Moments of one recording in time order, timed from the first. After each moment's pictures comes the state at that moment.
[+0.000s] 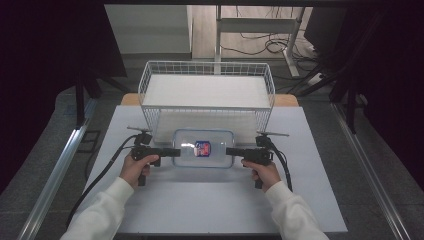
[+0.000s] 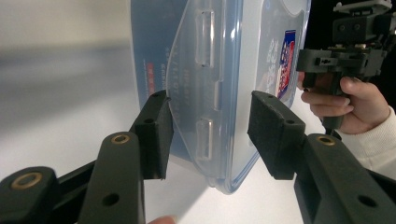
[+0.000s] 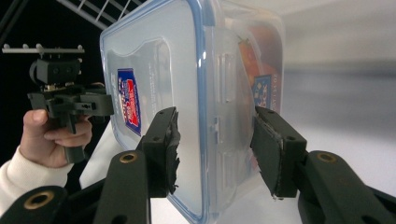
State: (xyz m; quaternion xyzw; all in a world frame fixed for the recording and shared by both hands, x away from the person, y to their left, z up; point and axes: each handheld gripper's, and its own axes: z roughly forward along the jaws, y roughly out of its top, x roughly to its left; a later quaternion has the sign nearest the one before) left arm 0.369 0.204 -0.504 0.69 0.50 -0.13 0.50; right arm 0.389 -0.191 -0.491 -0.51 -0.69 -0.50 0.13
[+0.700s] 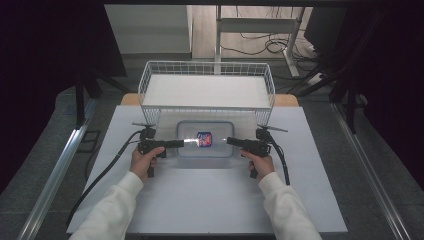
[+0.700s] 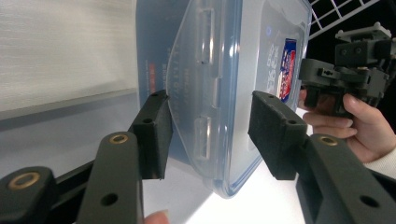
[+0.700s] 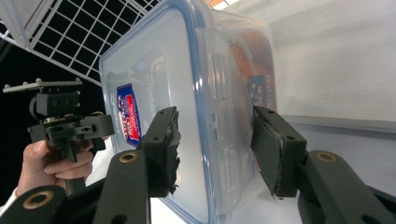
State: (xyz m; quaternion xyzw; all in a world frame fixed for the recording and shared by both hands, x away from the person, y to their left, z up) left arm 0.398 0.199 -0.525 0.66 0.52 -0.12 0.53; right arm 0.421 -0.190 -0.505 -0.55 -0.65 -0.52 0.10
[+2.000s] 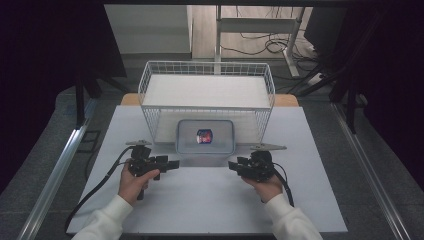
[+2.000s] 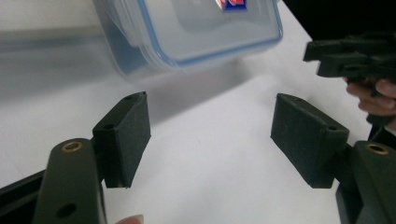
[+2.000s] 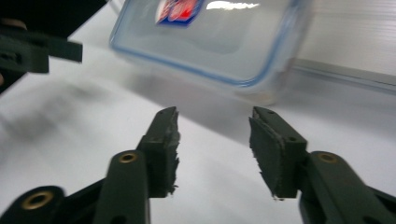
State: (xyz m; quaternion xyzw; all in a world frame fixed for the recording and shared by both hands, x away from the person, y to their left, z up) left arm 0.314 0.193 -0.498 0.72 0.50 -0.03 0.48; right arm 0.332 -0.181 -0.480 -0.43 -0.78 -0.44 -0.06
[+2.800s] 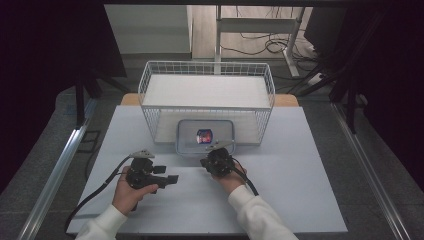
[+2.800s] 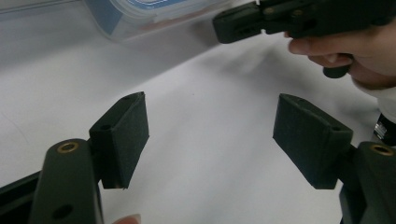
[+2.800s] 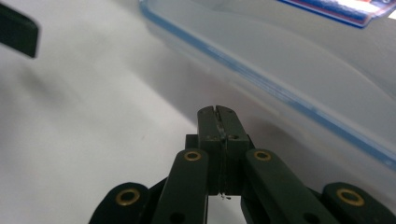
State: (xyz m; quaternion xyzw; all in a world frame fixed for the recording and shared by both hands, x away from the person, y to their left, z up) left arm 0.286 0.187 -0.497 0.78 0.45 -0.01 0.43; right arm 0.356 -0.074 -0.512 -0.35 -0.85 -0.38 -0.09
